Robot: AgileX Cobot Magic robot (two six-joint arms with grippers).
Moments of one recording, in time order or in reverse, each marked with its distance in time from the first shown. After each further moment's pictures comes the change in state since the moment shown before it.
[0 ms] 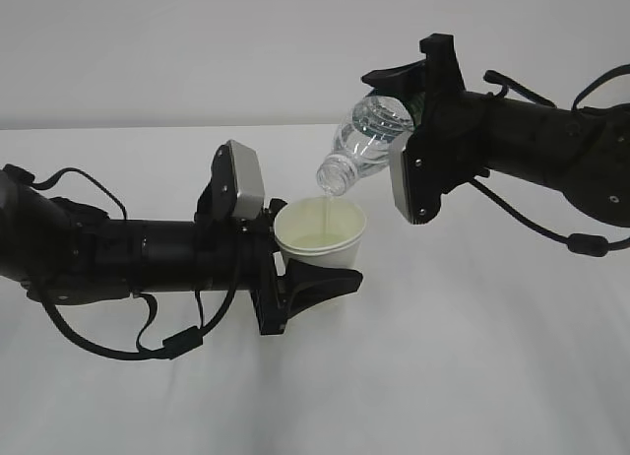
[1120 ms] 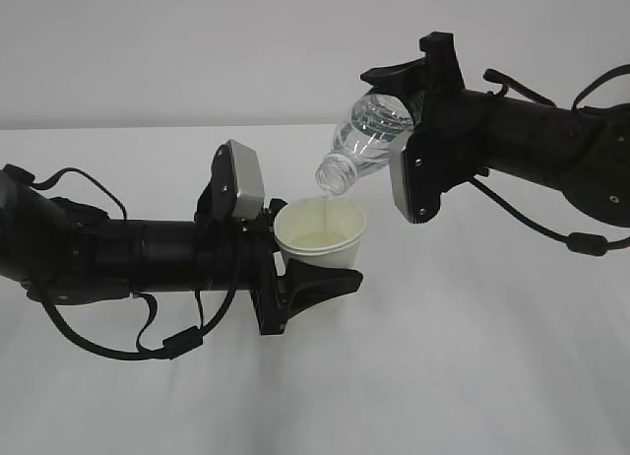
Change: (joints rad) left arm 0.000 0.000 0.000 0.000 0.000 0.000; right arm 0.000 0.000 0.000 0.000 -0.012 -0.008
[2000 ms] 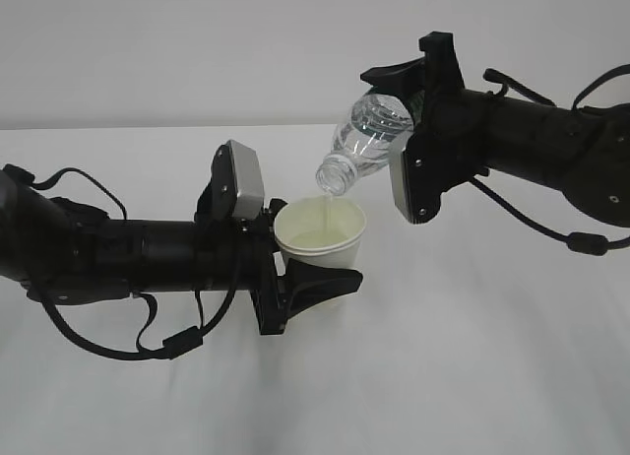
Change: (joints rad) left arm 0.000 0.000 0.000 0.000 0.000 0.000; right arm 0.000 0.000 0.000 0.000 -0.002 -0.011
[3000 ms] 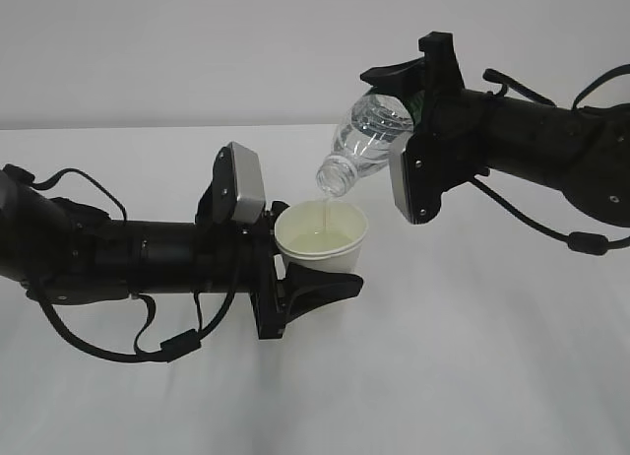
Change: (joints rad) left arm 0.000 0.000 0.000 0.023 -0.004 0.000; right arm 0.000 0.000 0.000 0.000 -0.001 -0.006
